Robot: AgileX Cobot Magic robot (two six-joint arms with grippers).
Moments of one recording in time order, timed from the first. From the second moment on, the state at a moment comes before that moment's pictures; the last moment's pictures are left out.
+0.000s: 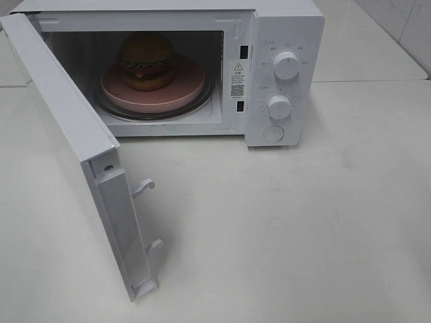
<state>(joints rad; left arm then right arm) -0.02 -0.01 -0.52 -0.01 1.07 -0.02 0.39 0.83 -0.75 -0.15 0.98 0.04</state>
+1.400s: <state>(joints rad) -0.02 -0.01 -0.52 -0.01 1.07 -0.02 0.14 0.00 -0.50 -0.07 1.00 0.04</state>
